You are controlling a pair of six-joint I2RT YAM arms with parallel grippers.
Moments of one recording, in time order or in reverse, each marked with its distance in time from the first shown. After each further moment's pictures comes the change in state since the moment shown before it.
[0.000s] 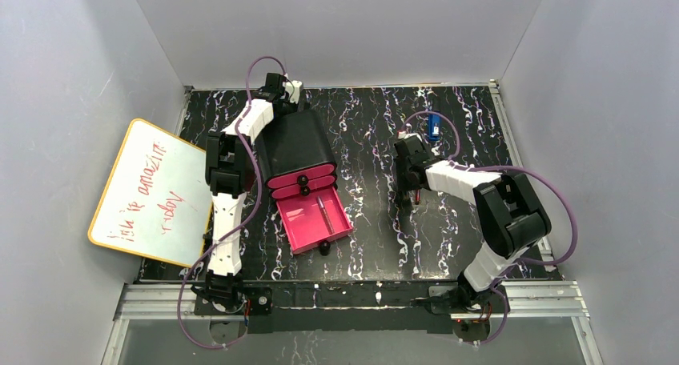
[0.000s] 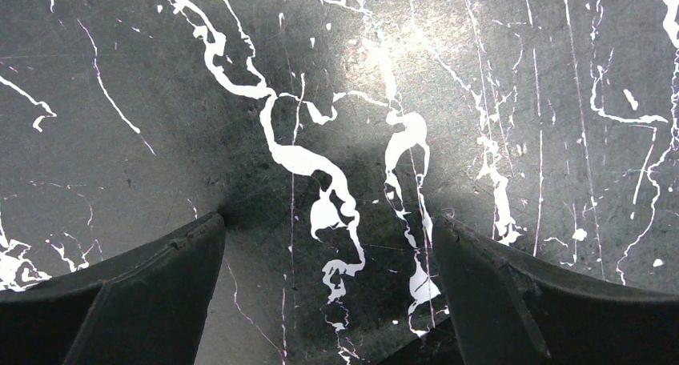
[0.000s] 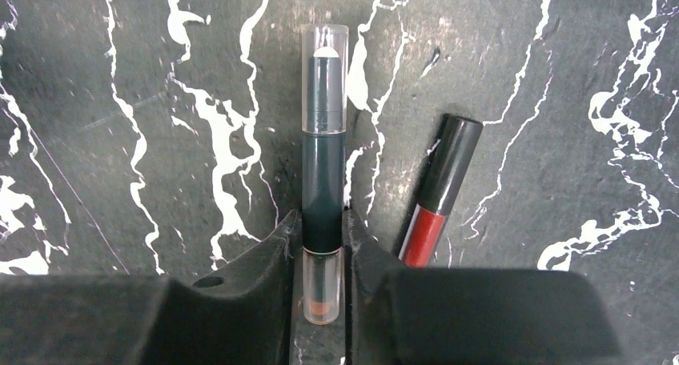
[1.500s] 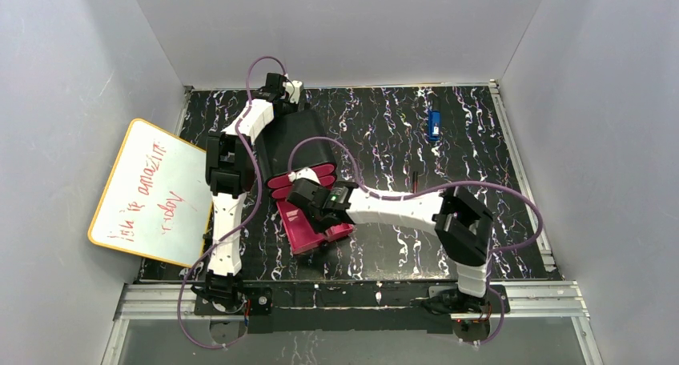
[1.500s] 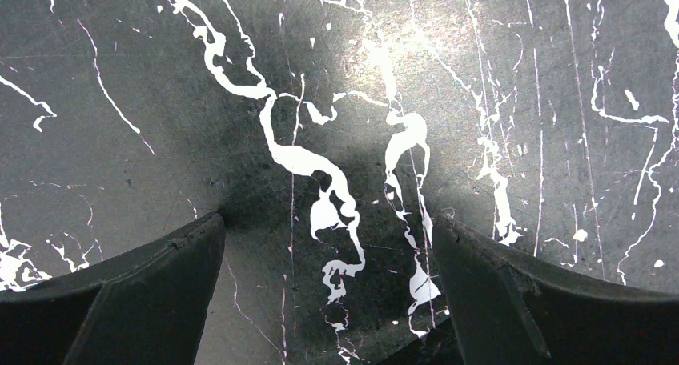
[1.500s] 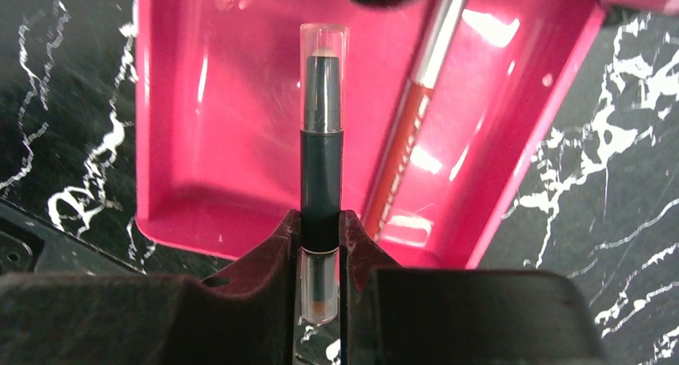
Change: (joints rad) left arm -0.002 0.001 0.000 0.001 -0.002 0.000; right arm 0.739 0.187 0.493 -0.379 0.046 0.219
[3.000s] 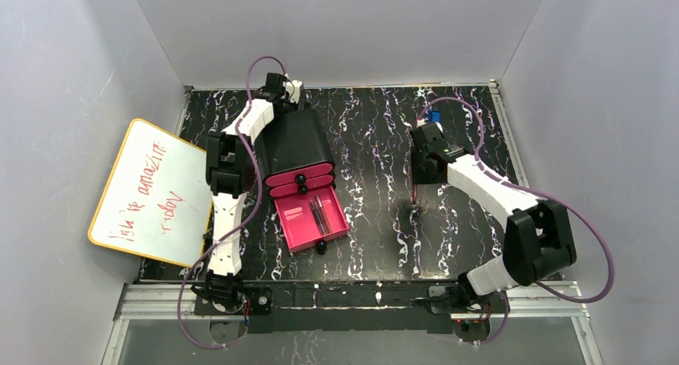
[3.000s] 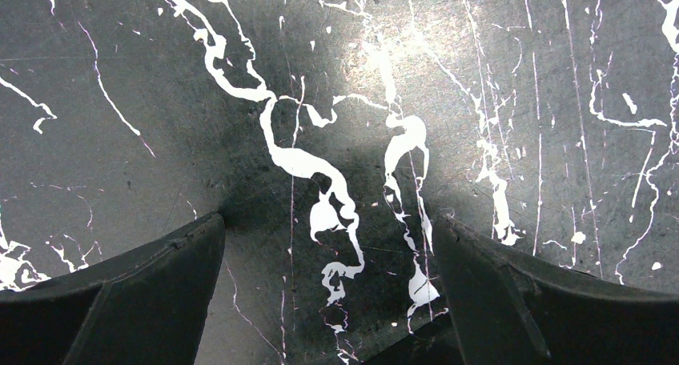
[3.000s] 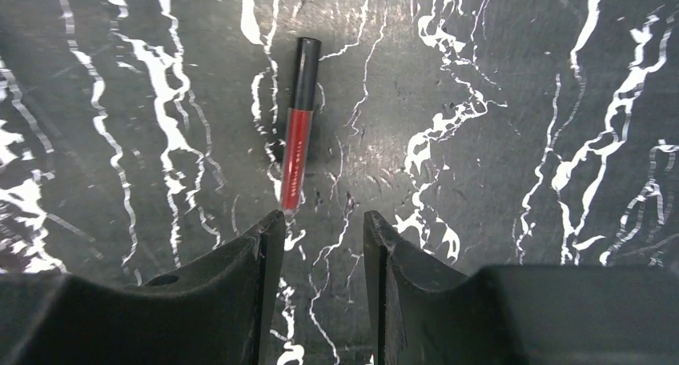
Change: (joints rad) left arm 0.000 0.003 0.005 -0.001 0.000 -0.004; right arm -0.752 -0.415 -0.349 -0.011 0.051 -0.219
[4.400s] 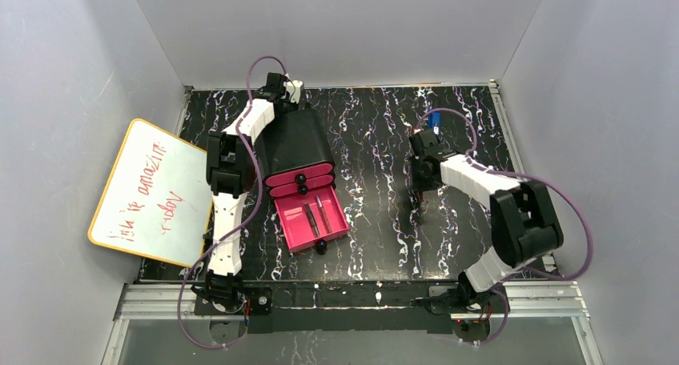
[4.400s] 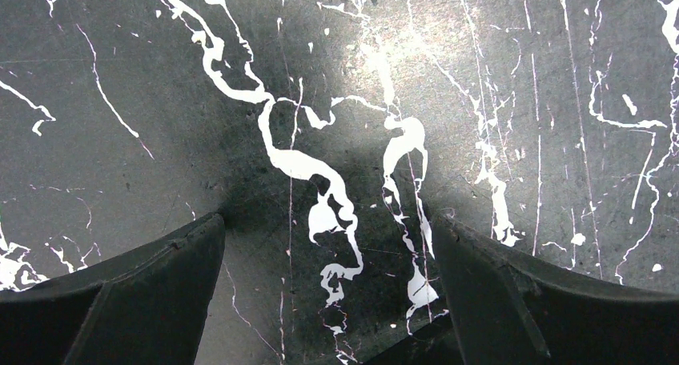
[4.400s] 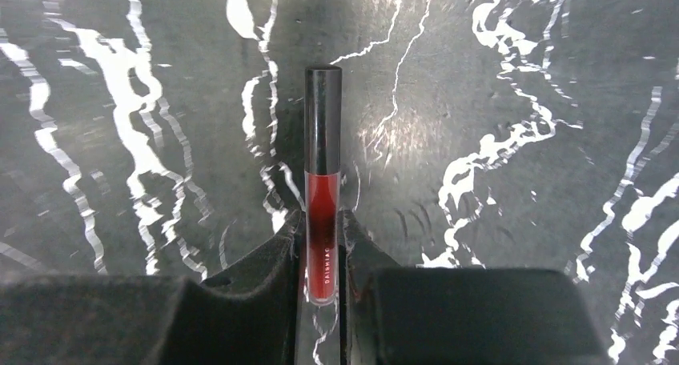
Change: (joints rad) left arm -0.003 0.003 0.006 -0.003 -0.005 0.001; right arm -0.078 0.176 -0.112 0.193 -0.117 -0.031
